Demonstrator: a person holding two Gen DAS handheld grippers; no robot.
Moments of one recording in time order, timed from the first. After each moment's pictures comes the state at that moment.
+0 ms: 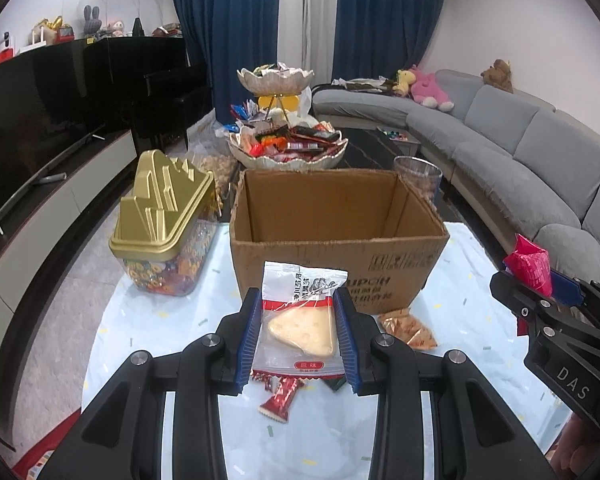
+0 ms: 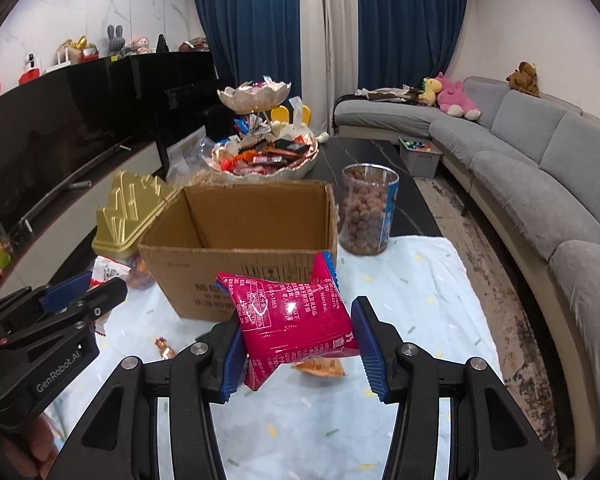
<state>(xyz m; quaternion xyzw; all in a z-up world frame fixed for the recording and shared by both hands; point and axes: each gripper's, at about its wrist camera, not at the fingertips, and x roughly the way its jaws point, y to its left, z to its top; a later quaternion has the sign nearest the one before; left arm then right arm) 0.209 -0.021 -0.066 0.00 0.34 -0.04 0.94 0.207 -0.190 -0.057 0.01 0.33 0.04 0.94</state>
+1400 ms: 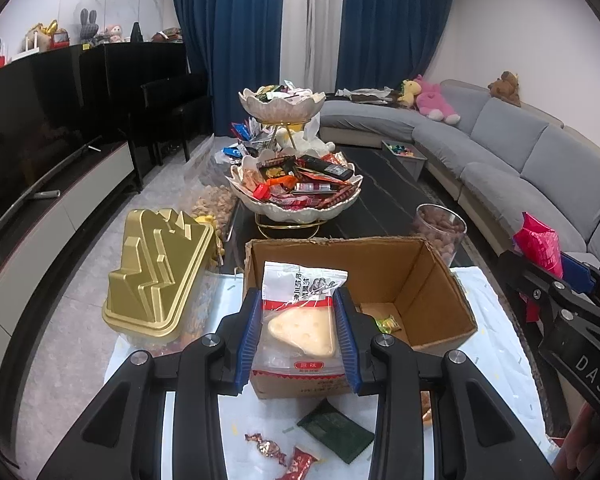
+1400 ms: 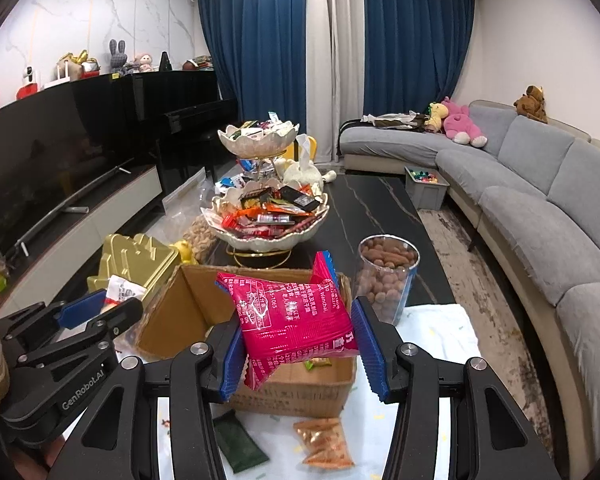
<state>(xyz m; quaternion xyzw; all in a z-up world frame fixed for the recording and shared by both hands) 0.302 -0.007 -0.030 -0.01 0.34 -0.04 0.94 0.295 -0.172 -0.008 0.01 0.30 0.04 0.95</state>
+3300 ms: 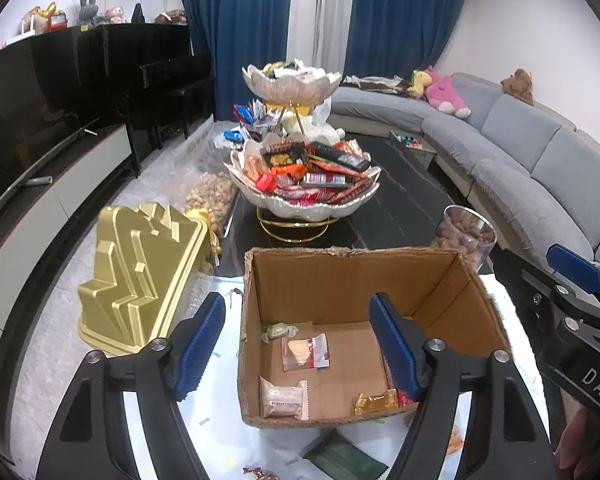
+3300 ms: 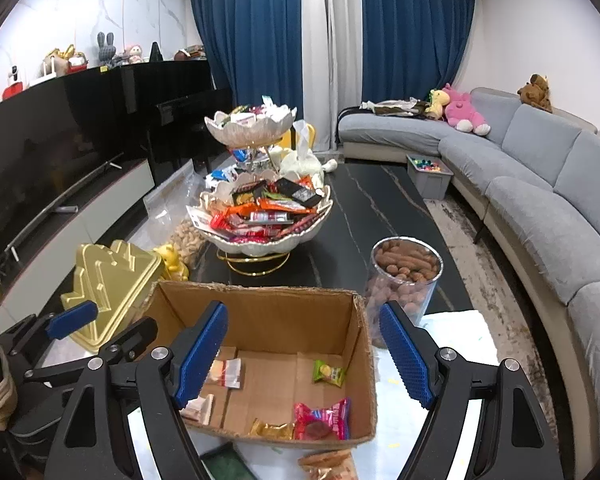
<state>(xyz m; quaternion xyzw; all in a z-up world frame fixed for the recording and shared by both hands) 0.357 0.003 -0.051 -0.02 0.36 -0.04 0.93 0.358 -0.162 -0.025 0.01 0.32 0.03 0.95</state>
